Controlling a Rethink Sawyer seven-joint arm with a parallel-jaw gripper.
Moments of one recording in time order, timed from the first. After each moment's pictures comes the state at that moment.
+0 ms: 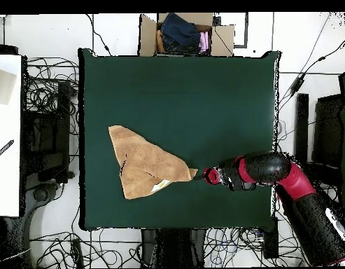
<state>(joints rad) -1.29 -0.23 0.89 1.75 -0.48 1.15 1.36</state>
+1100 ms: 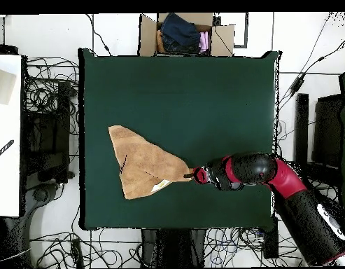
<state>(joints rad) -1.25 -0.26 0.89 1.82 -0.48 1.03 1.36</state>
